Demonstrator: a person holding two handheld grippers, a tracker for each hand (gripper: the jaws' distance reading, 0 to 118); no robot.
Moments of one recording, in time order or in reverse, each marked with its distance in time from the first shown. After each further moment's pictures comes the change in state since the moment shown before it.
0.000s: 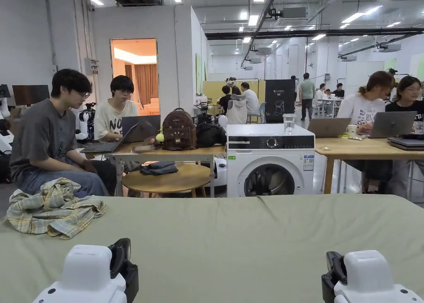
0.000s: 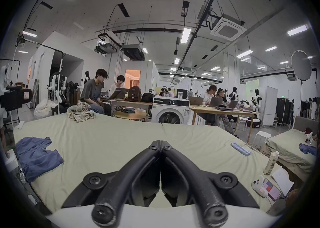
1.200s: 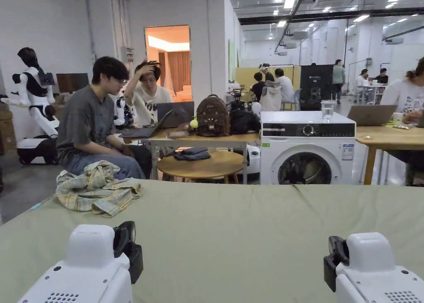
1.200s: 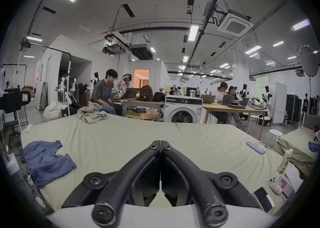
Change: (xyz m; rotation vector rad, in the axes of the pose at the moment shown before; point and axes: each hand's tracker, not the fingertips) left arm -0.050 0.002 0.020 -0.019 0.095 0.024; right arm -0.052 0.003 -0.026 -0.012 0.113 -0.028
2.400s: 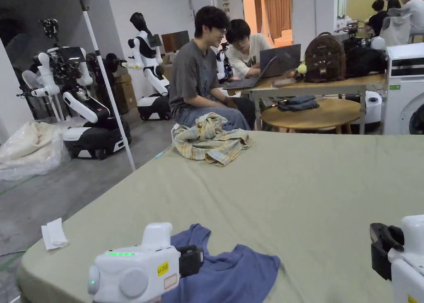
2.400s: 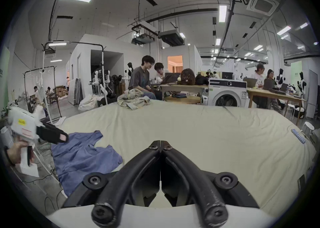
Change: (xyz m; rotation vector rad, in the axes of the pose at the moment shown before) left arm -0.169 -0.120 -0.068 -0.710 0.044 0.184; right arm -0.108 -0.048 -0.045 -0.164 0.340 -0.047
